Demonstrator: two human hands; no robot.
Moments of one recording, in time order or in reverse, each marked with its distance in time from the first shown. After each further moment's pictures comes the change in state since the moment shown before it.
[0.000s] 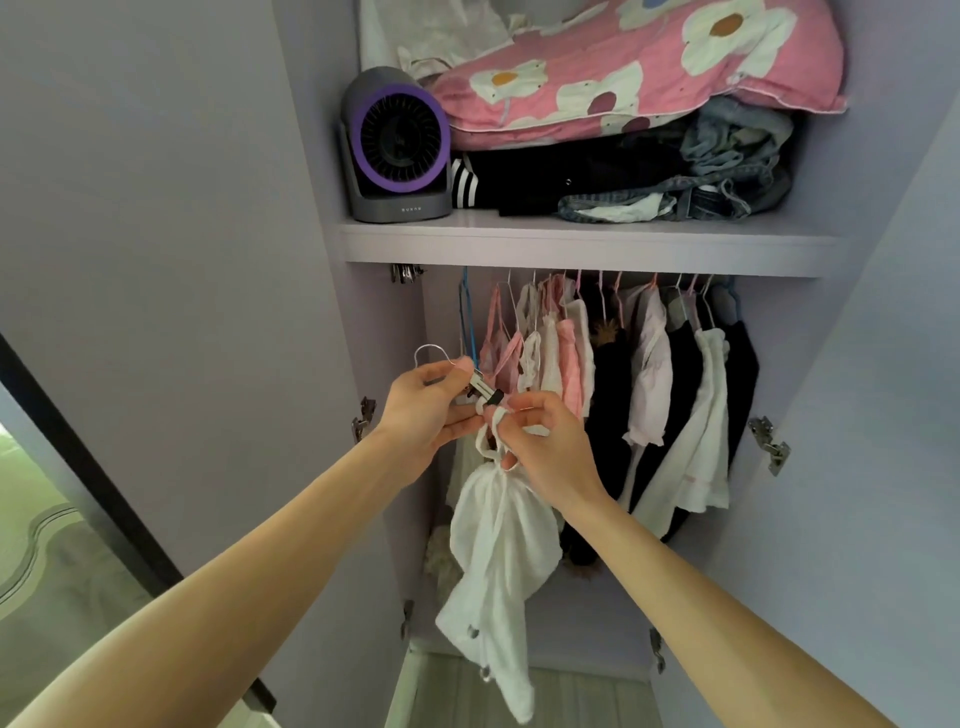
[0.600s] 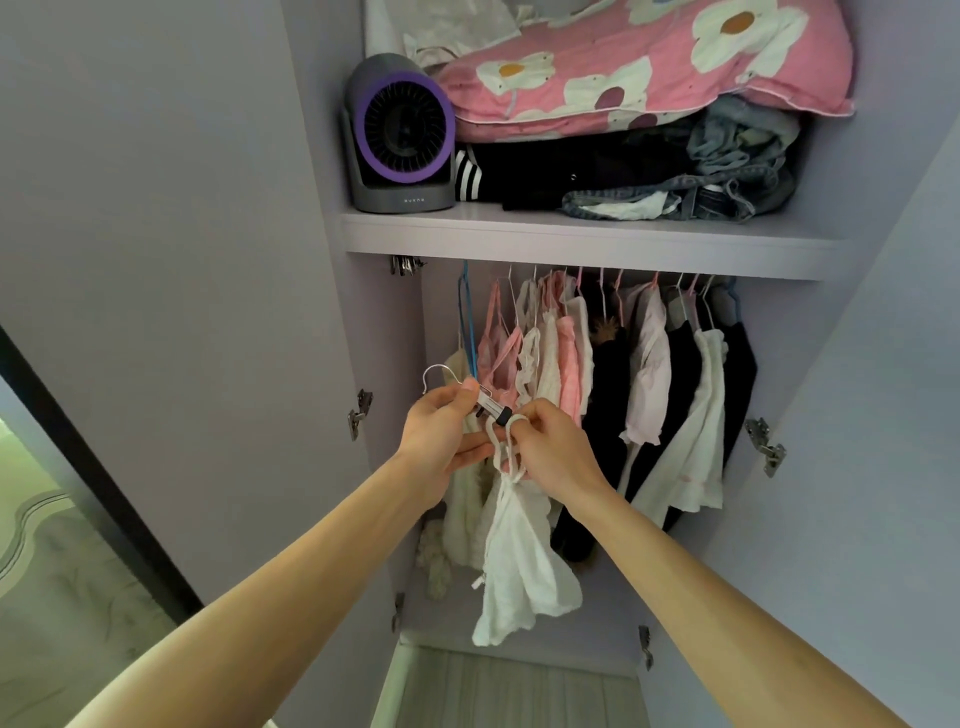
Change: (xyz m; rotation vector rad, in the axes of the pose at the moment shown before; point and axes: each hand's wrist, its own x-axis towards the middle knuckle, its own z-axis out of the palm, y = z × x) left_hand -0.007 -0.030 0.008 -0.053 0.064 -0.085; right_hand 0.007 0.002 -0.002 -0.298 -0.035 0.099
